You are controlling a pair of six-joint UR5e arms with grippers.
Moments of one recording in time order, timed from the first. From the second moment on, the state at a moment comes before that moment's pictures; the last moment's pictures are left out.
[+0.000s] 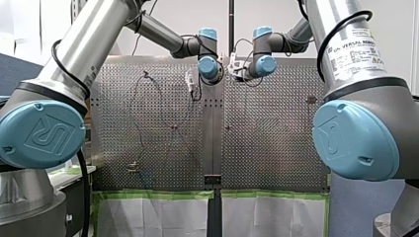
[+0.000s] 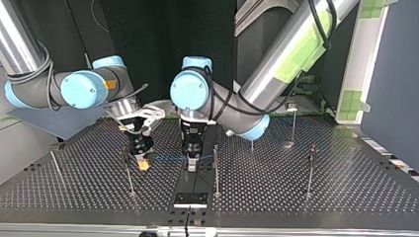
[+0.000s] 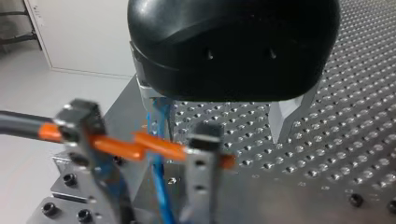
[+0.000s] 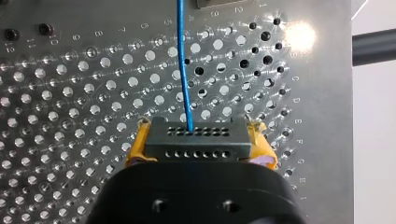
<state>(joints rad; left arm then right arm) -0.56 -2.04 -1.22 -2.98 -2.03 -1.74 2.06 -1.17 1.31 -0.18 1.41 1.75</state>
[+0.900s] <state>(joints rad) -0.61 -2.03 -1.26 -3.01 -2.18 -1.71 2.06 -1.17 1.35 -0.18 1.41 1.75</state>
